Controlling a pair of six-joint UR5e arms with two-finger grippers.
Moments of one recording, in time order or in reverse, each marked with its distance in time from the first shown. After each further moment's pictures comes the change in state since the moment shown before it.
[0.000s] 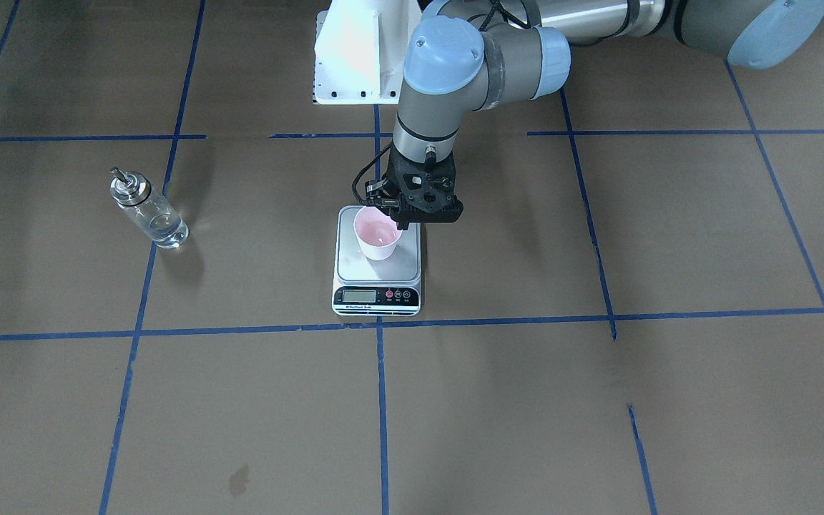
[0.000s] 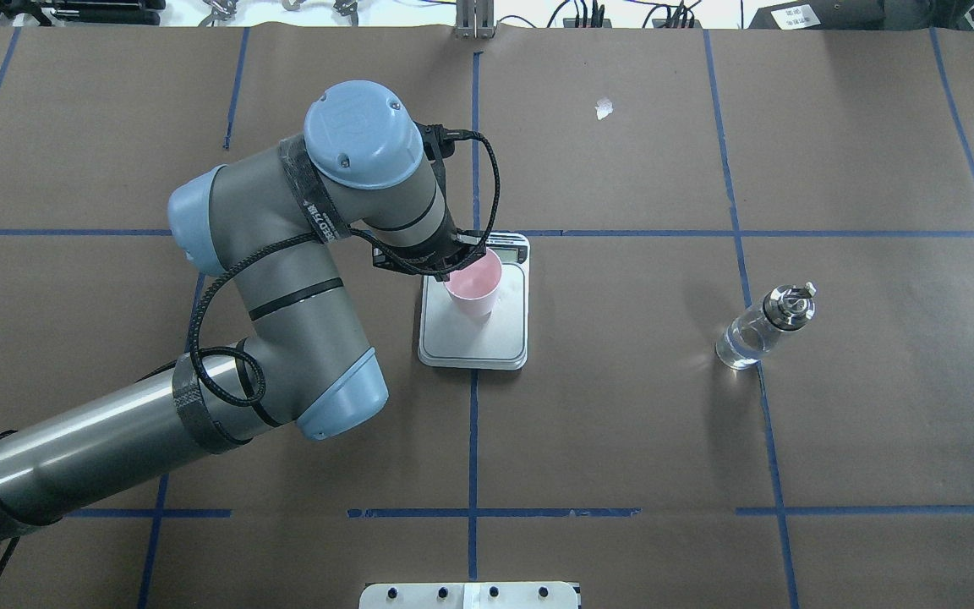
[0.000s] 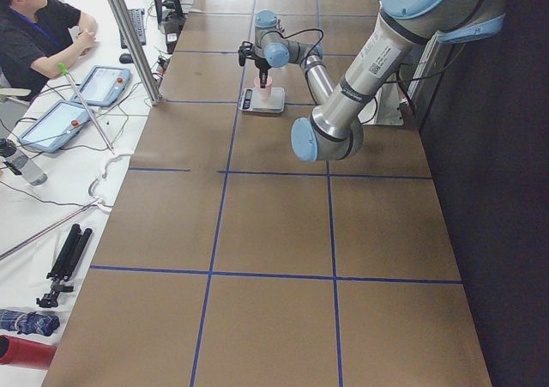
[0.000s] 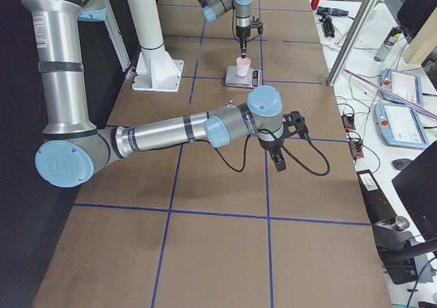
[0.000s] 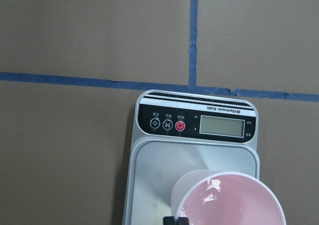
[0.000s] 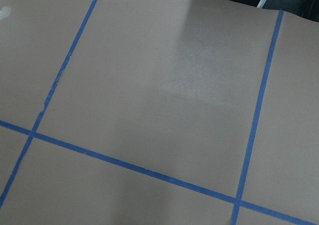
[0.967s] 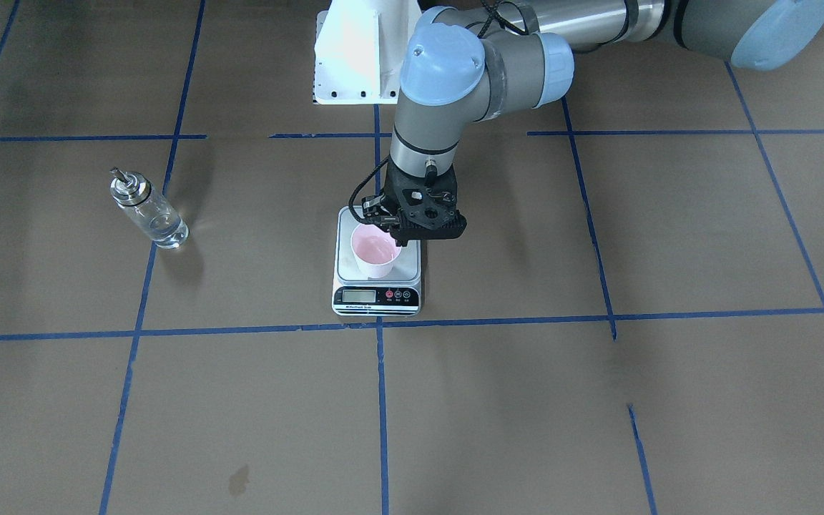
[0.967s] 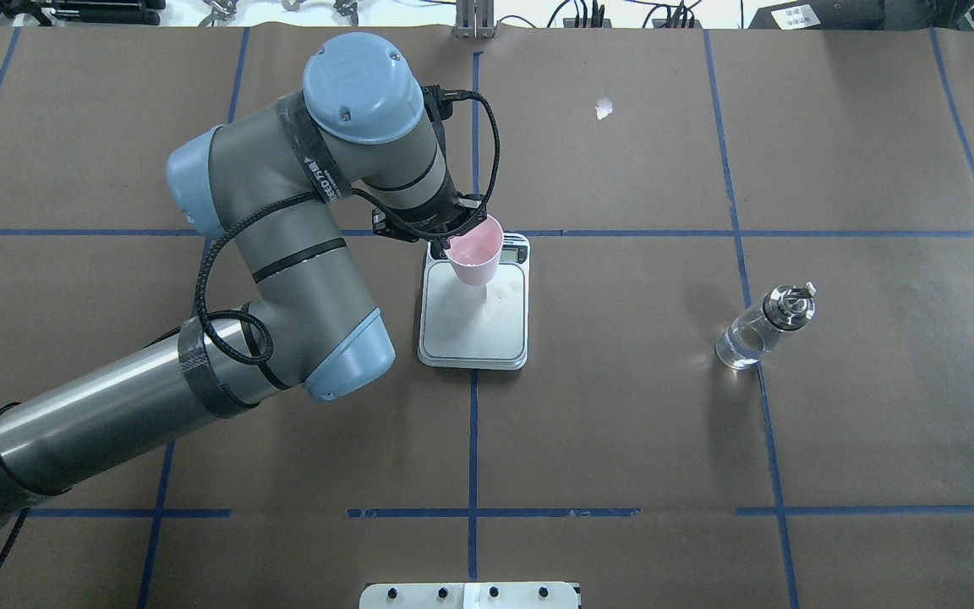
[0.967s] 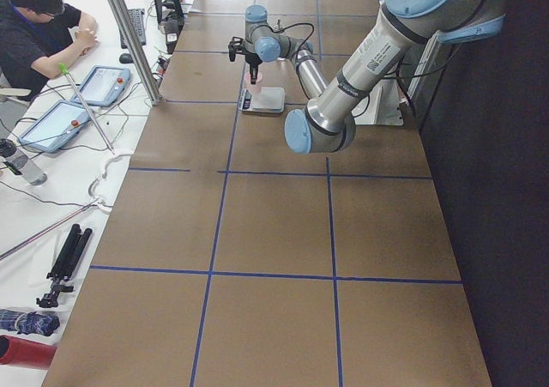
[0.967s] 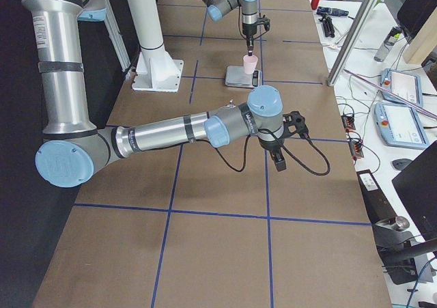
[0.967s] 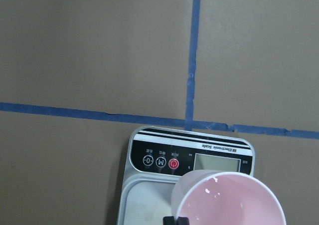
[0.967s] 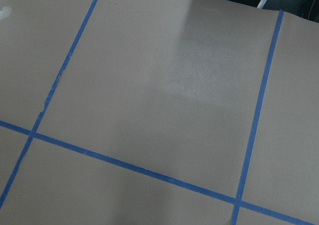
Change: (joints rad) left arm -0.045 -0.028 0.025 0.001 -0.009 -0.001; right arm 0.000 0.001 0.000 0.000 0.000 0.000
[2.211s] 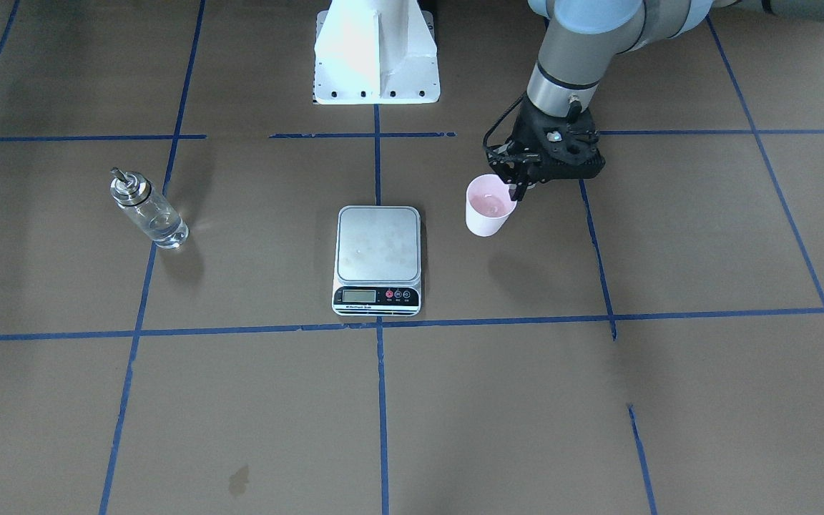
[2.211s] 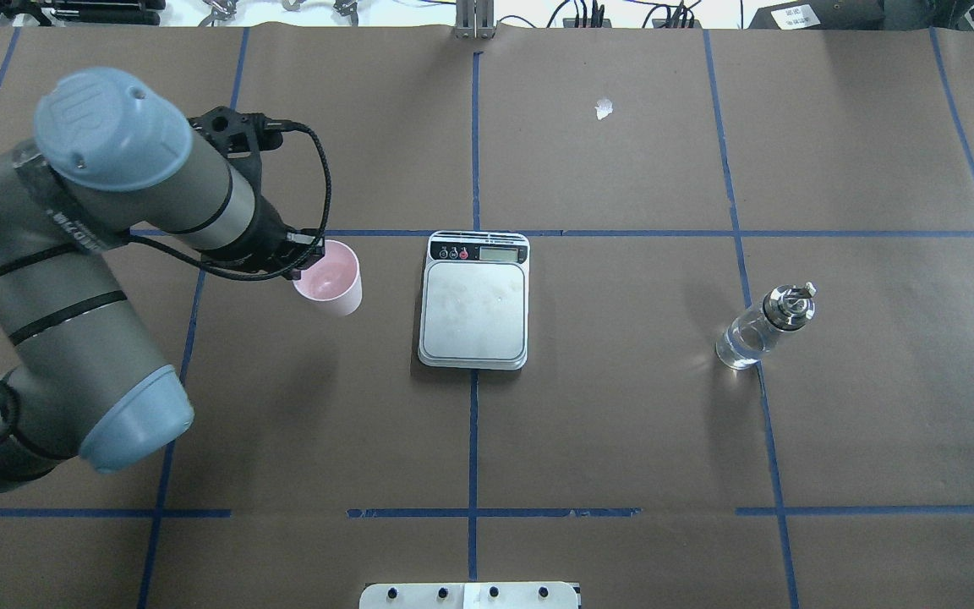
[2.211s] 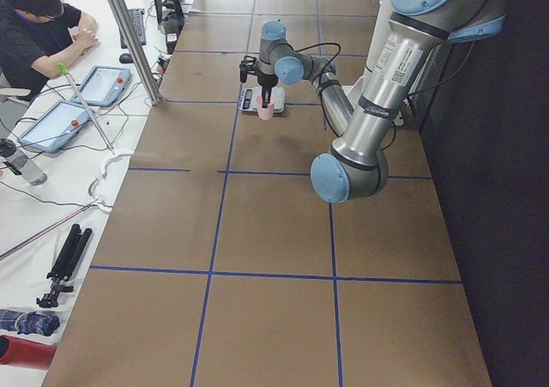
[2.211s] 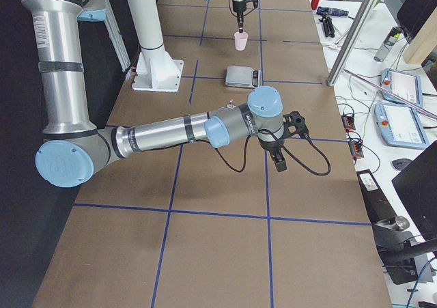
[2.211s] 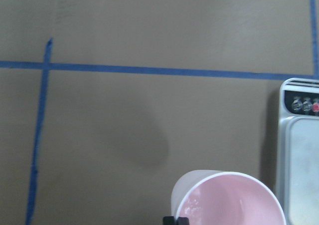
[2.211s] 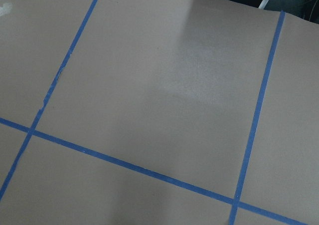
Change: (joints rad) left arm -0.054 0.279 -0.337 0.134 -0.004 0.082; right arm 0.000 0.000 -0.003 0.000 -0.002 -0.018
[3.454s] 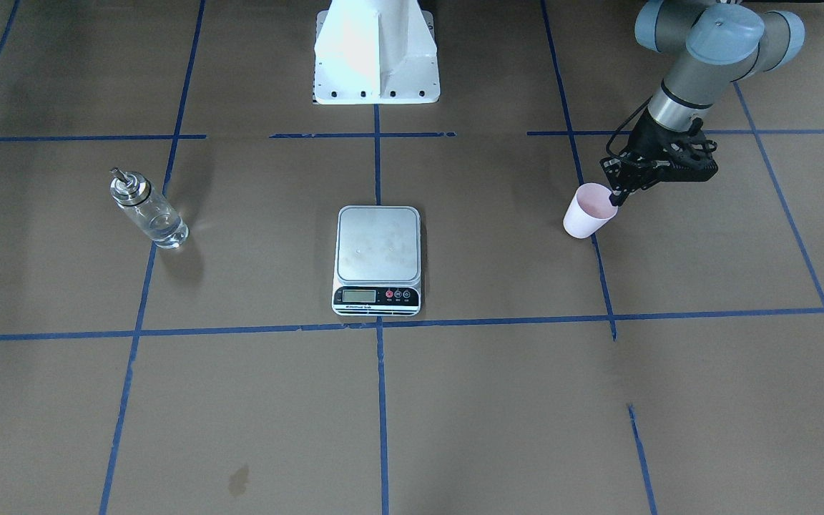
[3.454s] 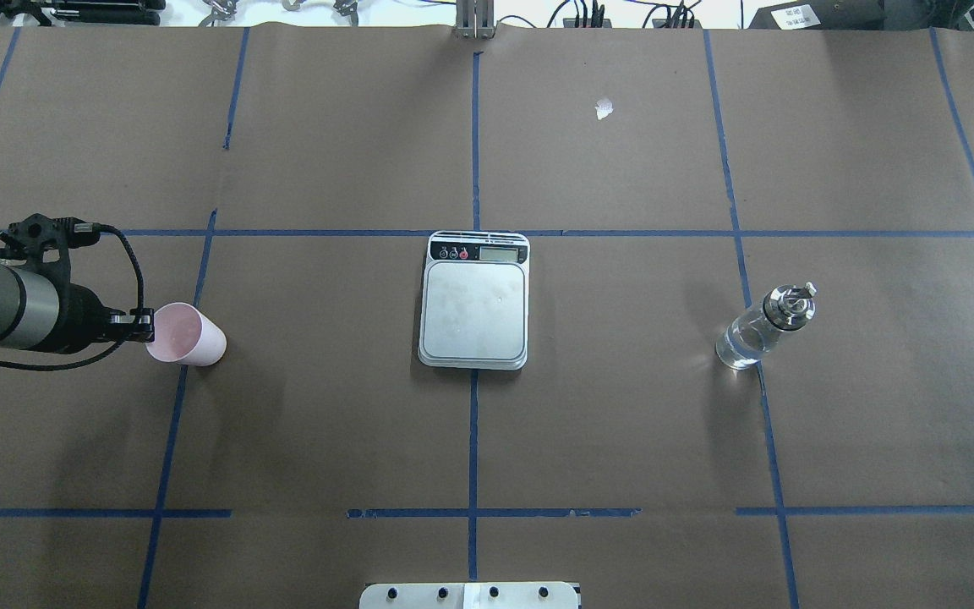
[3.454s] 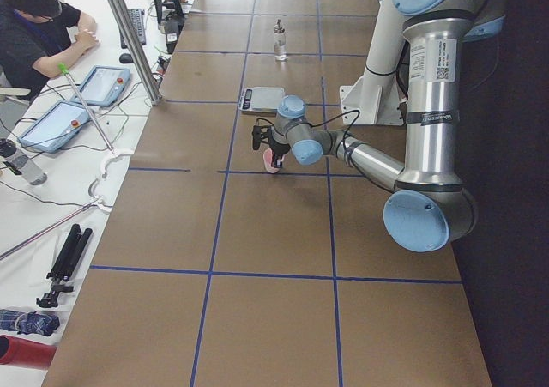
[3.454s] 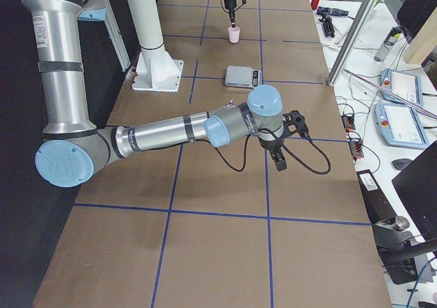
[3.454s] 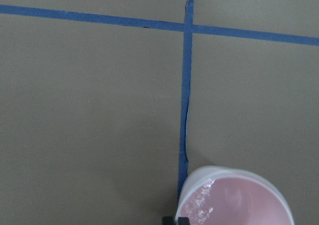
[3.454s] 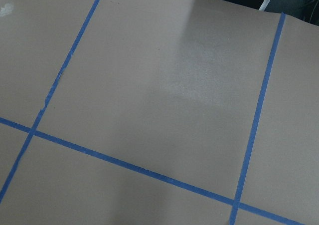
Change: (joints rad) left arm -0.005 0.596 -0.039 -0.621 0.040 -0.018; right arm 0.000 0.000 0.003 0.000 0.000 -0.001
